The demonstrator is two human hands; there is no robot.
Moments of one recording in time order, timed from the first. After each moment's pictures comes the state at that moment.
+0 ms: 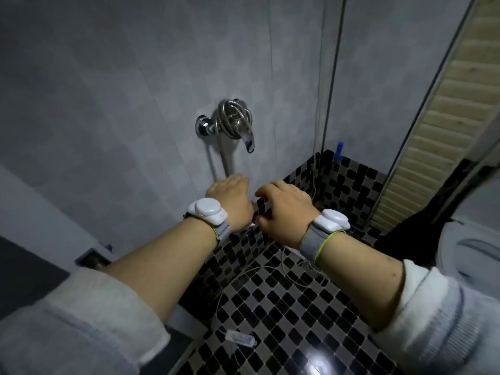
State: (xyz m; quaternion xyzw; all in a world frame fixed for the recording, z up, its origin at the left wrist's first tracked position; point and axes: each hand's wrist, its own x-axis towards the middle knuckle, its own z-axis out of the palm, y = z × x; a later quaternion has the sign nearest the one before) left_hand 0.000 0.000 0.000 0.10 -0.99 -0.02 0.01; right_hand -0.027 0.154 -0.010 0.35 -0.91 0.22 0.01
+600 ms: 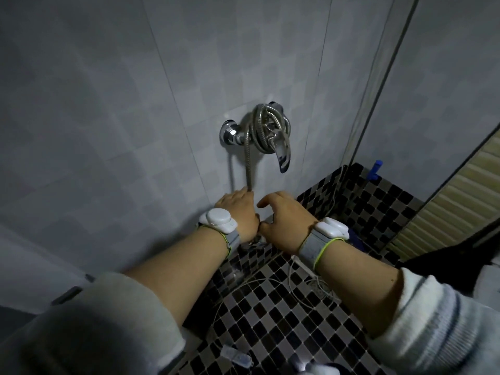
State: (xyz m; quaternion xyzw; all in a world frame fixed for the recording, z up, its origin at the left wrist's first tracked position) left_hand -0.094 -0.112 -0.065 0.16 -0.98 -0.09 -0.06; right_hand -0.135 0.033 -0.049 0.35 -0.89 0.27 -0.11
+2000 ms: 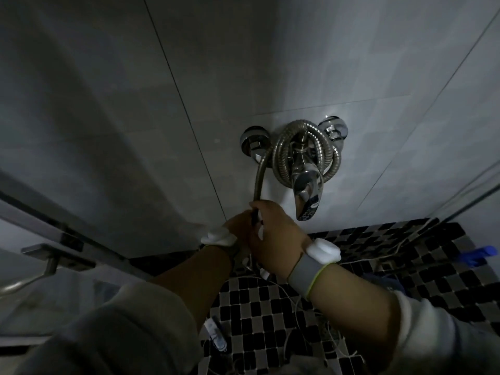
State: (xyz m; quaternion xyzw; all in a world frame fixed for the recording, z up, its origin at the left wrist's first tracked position) left_hand -0.189 -0.130 -0.145 0.47 -0.76 -0.45 0.02; right_hand -0.263 -0.034 -0.106 0.51 -0.77 0.35 -0.16
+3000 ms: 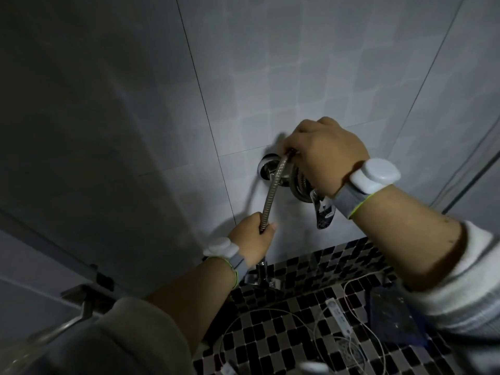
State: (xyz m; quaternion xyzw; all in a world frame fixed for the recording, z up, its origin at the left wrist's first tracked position) left_hand -0.149 -0.141 -0.084 0.37 -0.86 -0.33 0.11; right_hand -0.321 -0.057 0.062 0.60 -0.75 0.16 0.22
